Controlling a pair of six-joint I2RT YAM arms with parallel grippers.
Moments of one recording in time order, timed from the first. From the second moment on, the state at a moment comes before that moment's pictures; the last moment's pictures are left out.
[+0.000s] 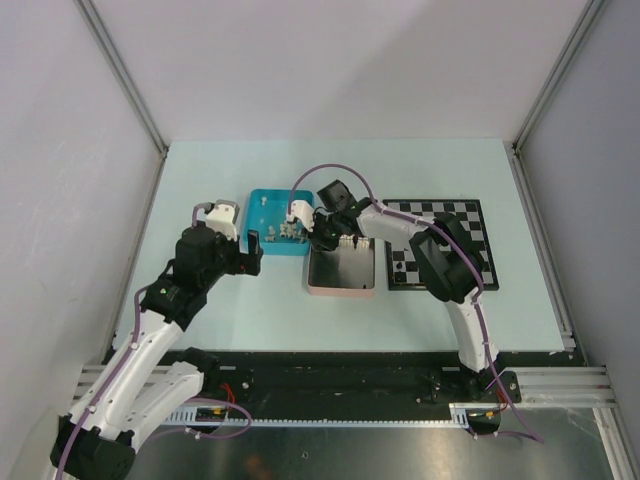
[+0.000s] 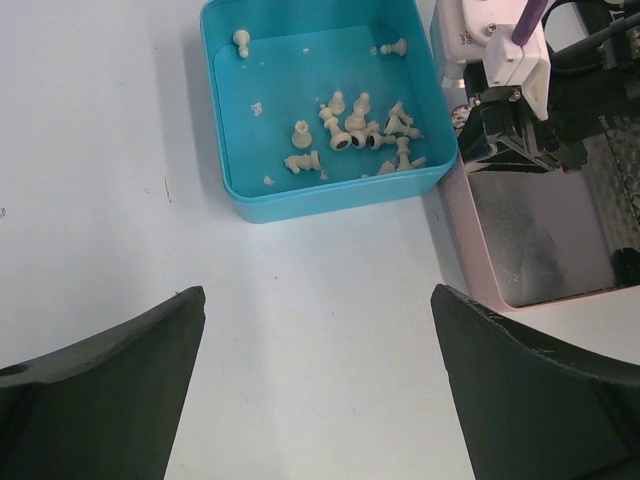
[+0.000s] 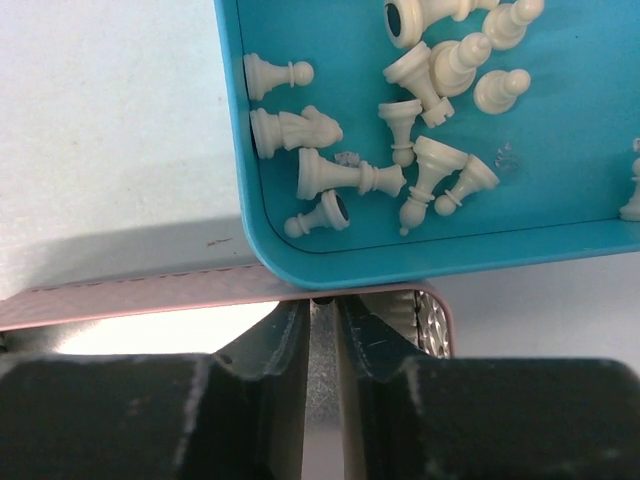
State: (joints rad) left arm -0.37 0.76 0.72 -0.43 -0.09 -0.10; right arm 0.70 2.16 1.60 -0.36 -0.42 -0.60
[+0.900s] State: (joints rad) left arm -0.36 0.73 0.72 -0.43 -0.07 -0.10; right arm 0.66 1.81 1.42 -0.44 -0.53 -0.56
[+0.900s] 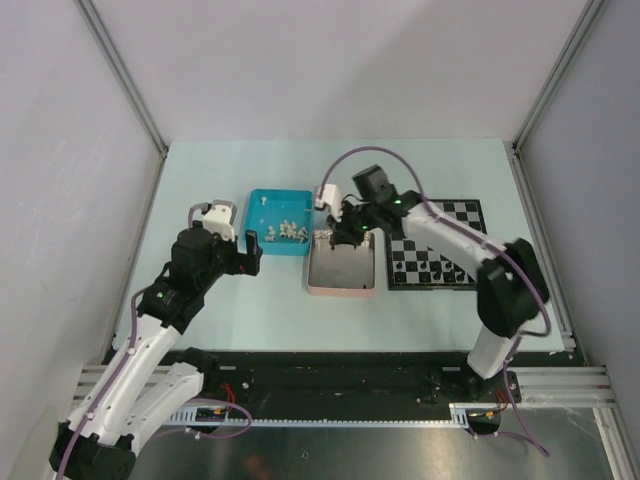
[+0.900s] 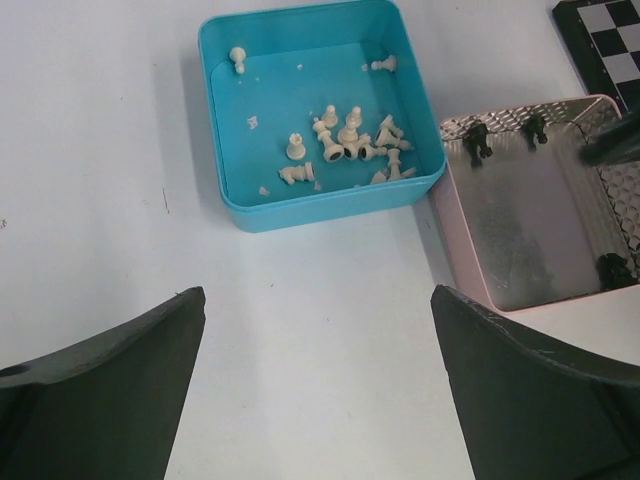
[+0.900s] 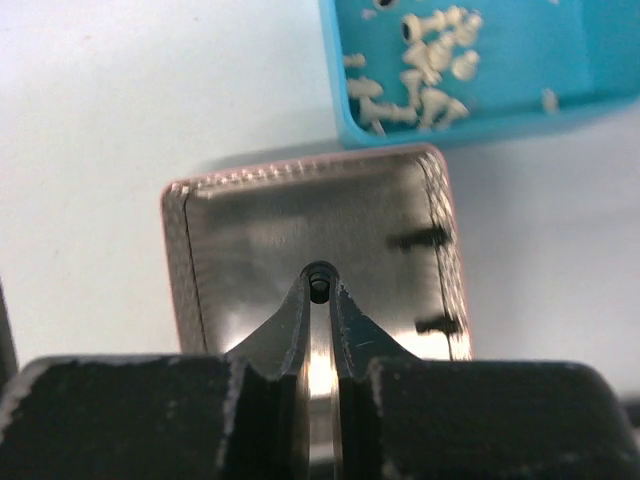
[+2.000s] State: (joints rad) left arm -0.36 0.69 0.72 -0.43 0.04 -0.10; right arm -0.31 1.37 0.92 -0.58 -0.43 -0.53
